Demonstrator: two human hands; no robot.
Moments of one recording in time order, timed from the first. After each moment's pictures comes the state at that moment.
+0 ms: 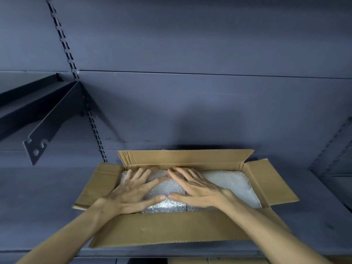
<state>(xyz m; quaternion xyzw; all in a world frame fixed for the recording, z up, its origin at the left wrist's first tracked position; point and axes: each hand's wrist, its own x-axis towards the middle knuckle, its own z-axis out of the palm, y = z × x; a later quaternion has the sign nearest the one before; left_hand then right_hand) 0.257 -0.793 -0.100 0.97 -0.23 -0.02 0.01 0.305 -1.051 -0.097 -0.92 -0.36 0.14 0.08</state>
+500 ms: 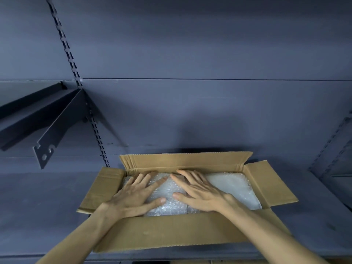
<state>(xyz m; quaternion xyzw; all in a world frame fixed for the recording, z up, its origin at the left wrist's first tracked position) 0.253 -0.792 -0.099 0.98 -0.20 -0.05 0.01 0.302 -1.057 -0.104 -0.93 -0.35 0.09 0.09</state>
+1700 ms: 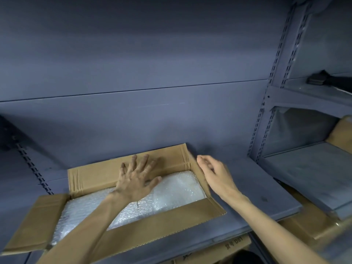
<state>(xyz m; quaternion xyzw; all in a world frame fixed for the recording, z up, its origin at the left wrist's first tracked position) 0.323 -0.943 -0.077 0.99 -0.17 0.04 0.00 0.253 -1.225 -0.050 -0.87 0.02 -0.14 0.47</state>
